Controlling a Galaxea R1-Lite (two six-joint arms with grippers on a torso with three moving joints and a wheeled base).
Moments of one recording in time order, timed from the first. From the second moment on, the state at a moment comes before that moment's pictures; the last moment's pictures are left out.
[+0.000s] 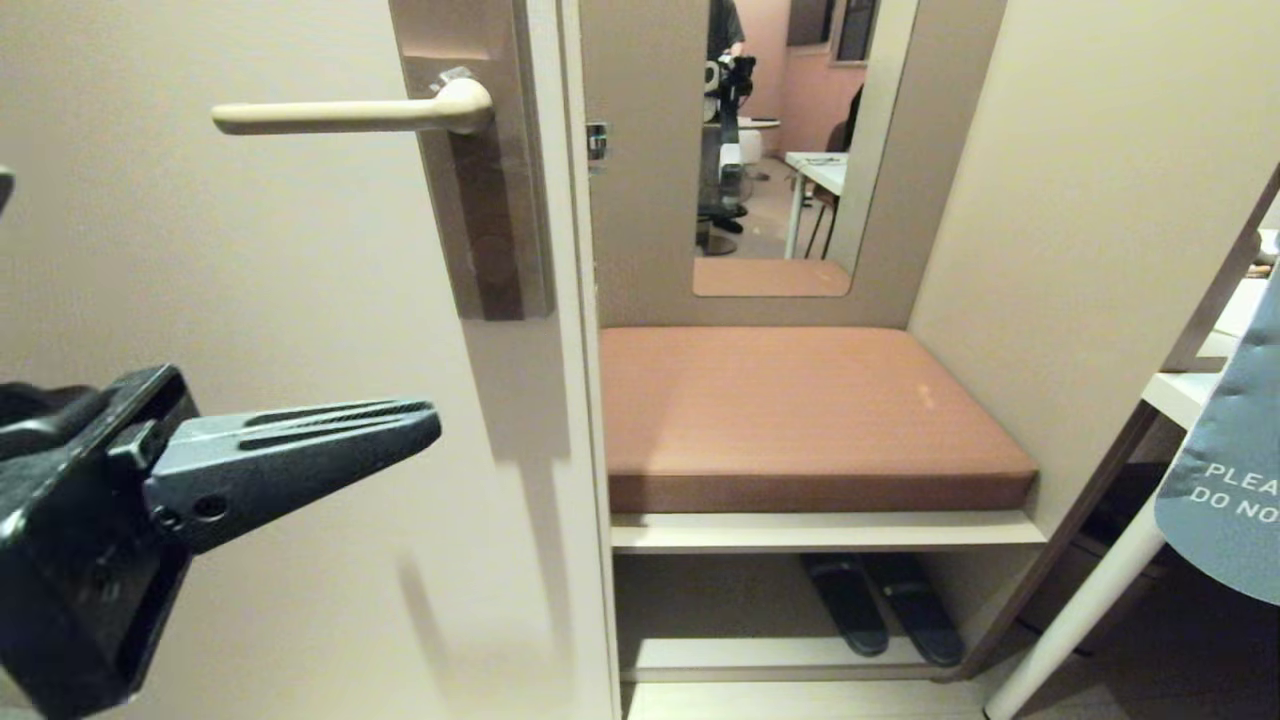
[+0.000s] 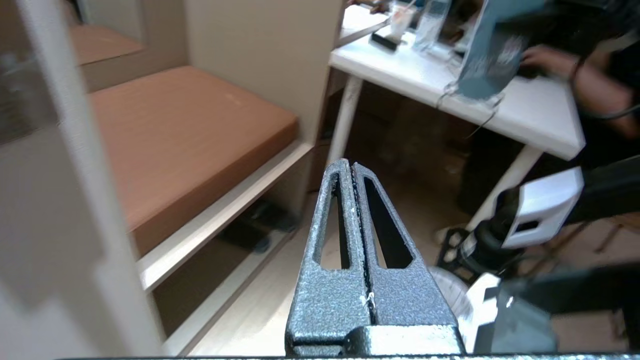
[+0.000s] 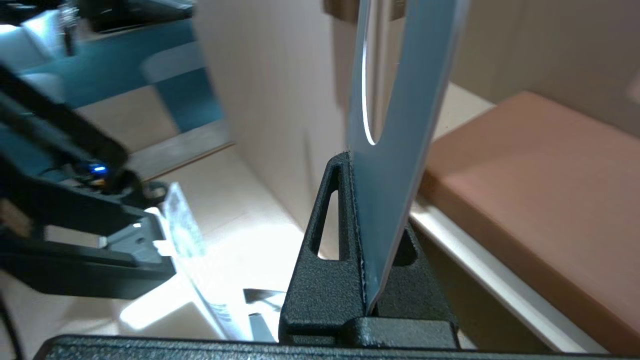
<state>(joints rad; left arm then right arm) -0.61 1.07 -0.71 -0.35 -0.45 -0.17 -0.01 0.94 -0.93 0.15 0.95 -0.03</state>
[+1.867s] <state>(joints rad) -0.75 1.36 -0.83 -0.57 -0.57 -0.19 0.44 1.27 -1.06 -0.06 0.98 0.05</state>
